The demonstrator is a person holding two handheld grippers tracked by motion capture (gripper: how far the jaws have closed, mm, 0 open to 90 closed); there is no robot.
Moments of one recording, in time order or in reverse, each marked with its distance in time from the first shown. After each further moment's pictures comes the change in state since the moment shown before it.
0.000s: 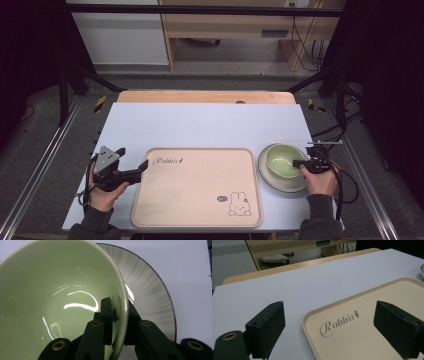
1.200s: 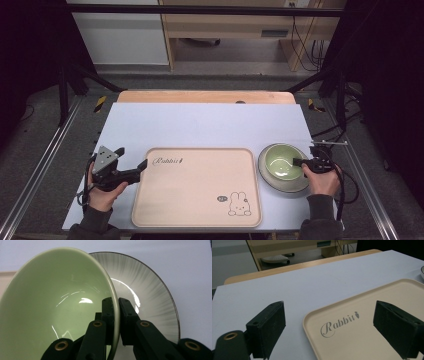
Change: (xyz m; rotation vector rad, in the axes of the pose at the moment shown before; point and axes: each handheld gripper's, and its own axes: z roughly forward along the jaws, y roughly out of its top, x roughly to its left) left arm 0.002 0.001 -0.002 -0.005 0.004 -0.006; right arm -0.003 0.000 -0.007 -0.041 0.069 0.045
